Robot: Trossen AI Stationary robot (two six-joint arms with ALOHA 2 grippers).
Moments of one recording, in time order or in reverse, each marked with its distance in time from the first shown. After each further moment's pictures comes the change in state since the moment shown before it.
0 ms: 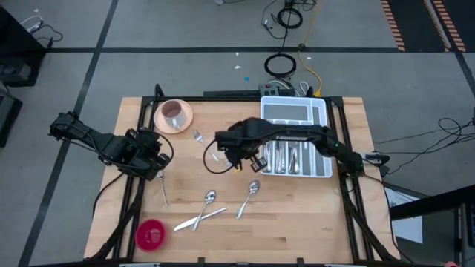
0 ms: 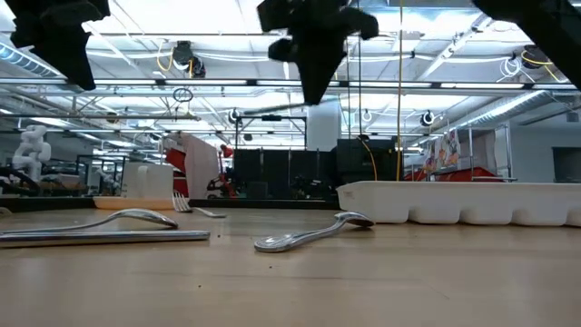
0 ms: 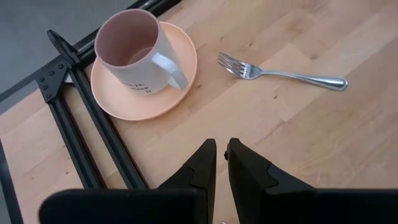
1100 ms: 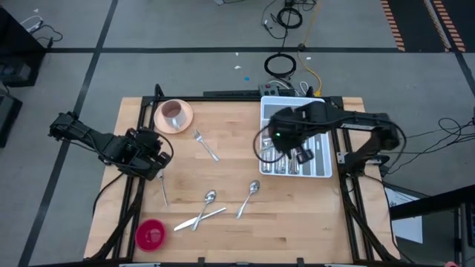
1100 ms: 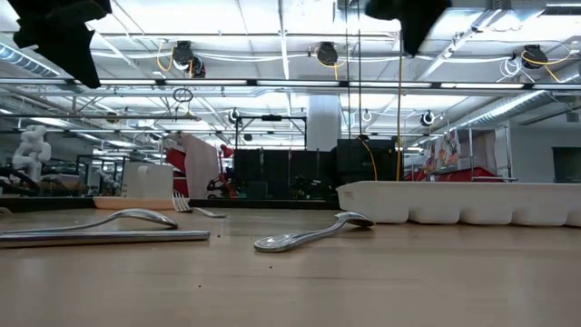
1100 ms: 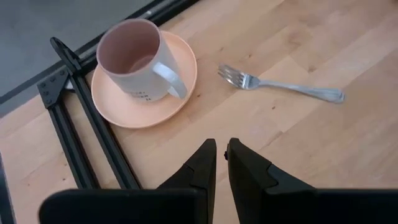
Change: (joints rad) left arm 0.005 0.000 0.000 0.013 -0.035 -0.011; right arm -0.017 -0.619 -0.538 0.003 0.024 0.078
